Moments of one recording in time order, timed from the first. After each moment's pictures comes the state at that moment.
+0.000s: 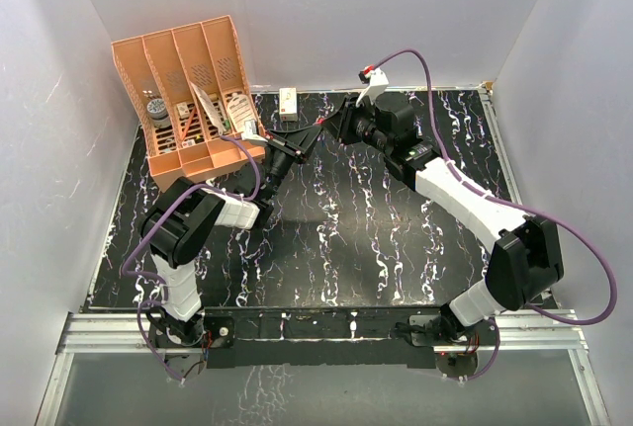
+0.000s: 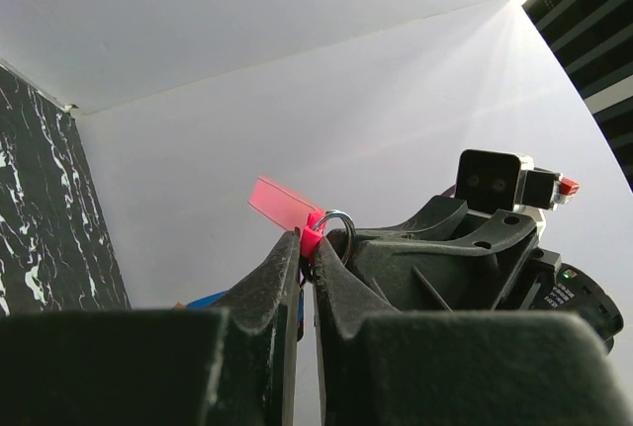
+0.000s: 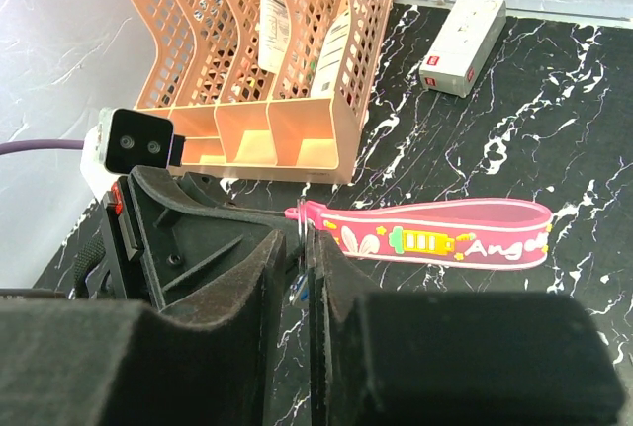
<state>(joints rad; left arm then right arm) -0.59 1.88 0.79 1.46 -0.03 -1.44 0.51 1.50 1.25 0.06 -0.17 0.40</state>
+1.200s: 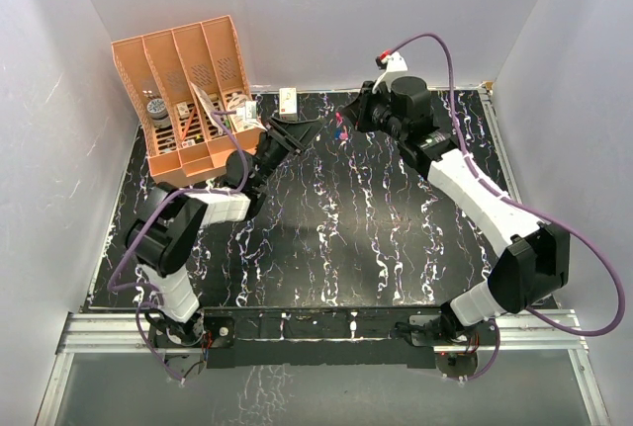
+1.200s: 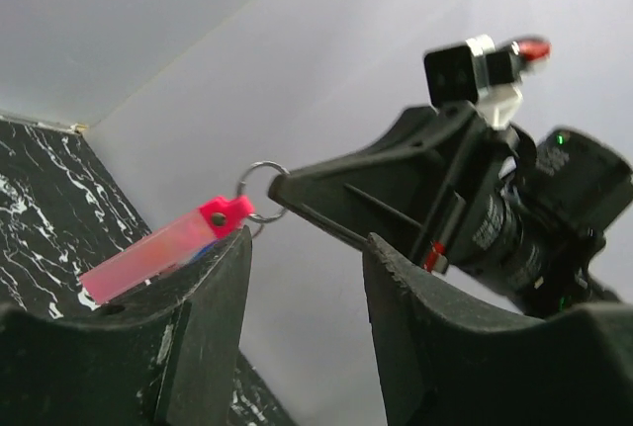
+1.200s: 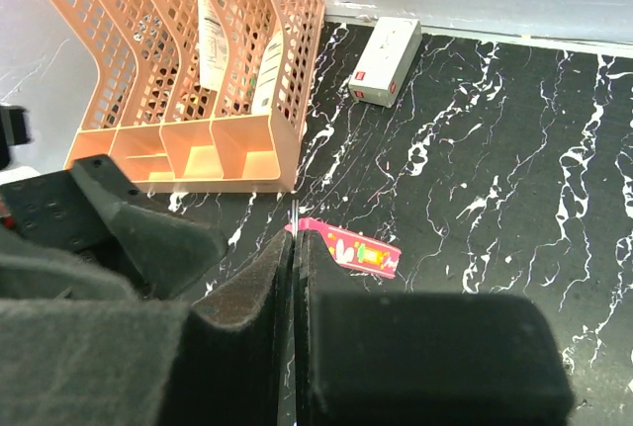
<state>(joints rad) -0.53 1.81 0.84 1.43 0.21 -1.21 0.45 1.47 1.33 -0.09 -0.13 0.34</state>
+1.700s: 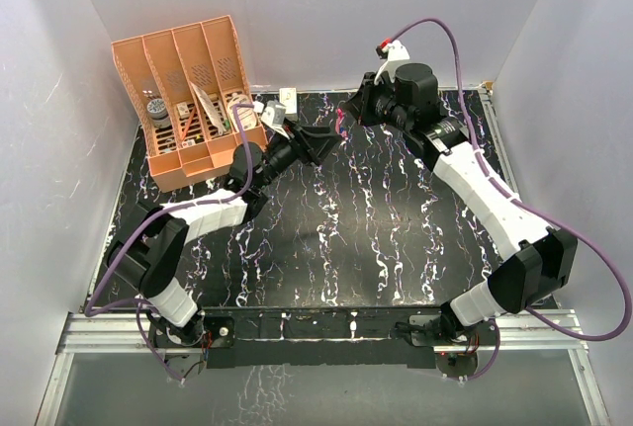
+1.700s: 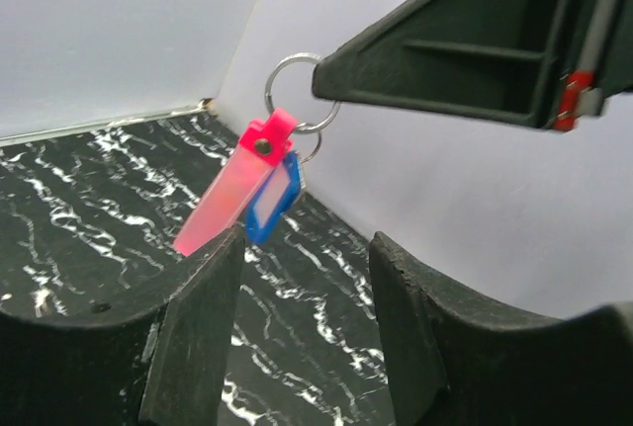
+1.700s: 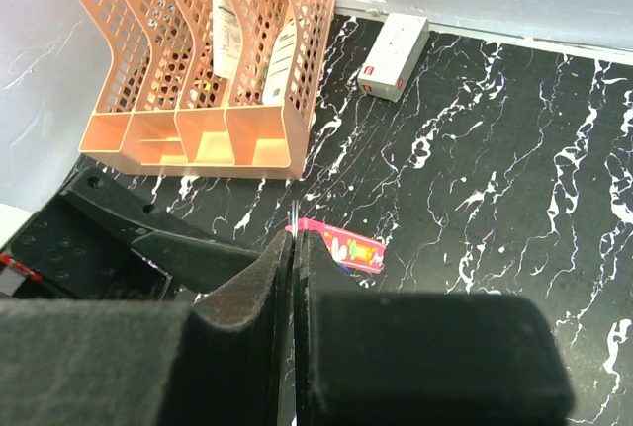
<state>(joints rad) -0.59 1.62 0.86 1.05 0.30 -0.60 0.44 1.47 1.50 -0.29 -0.15 0.30</state>
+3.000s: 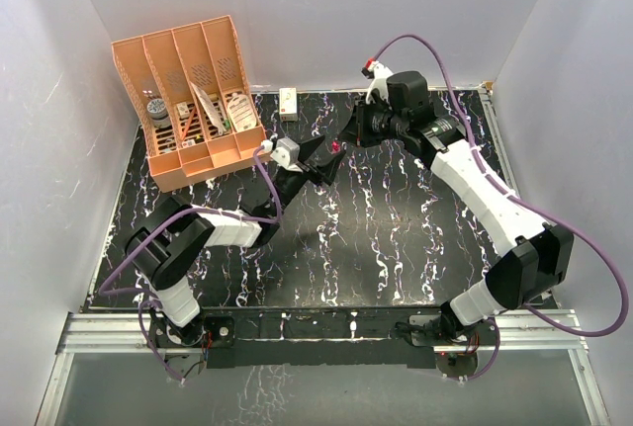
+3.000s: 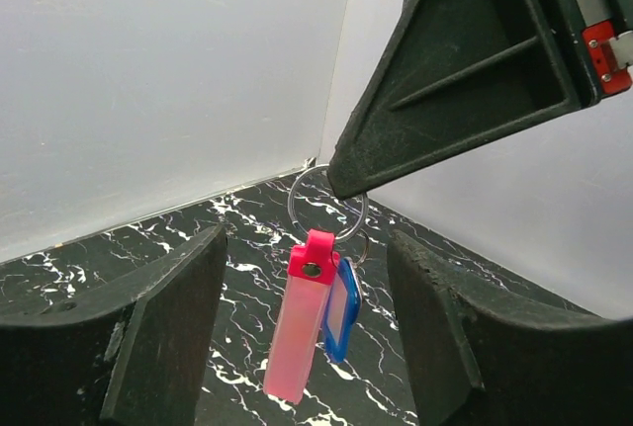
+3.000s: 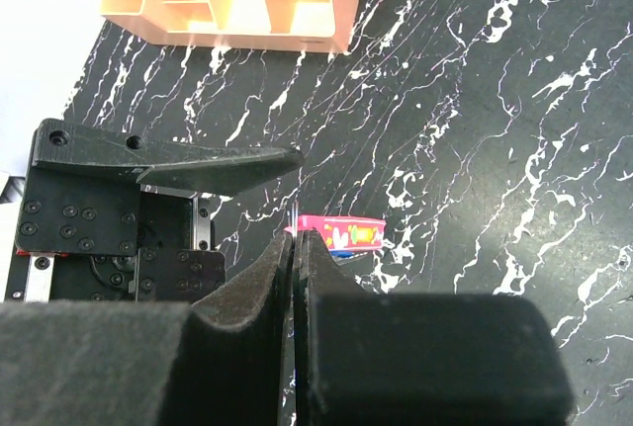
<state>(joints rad) -0.75 1.71 0.70 1.43 0.02 -0.16 0.44 1.50 1.52 -0.53 -0.34 0.29</state>
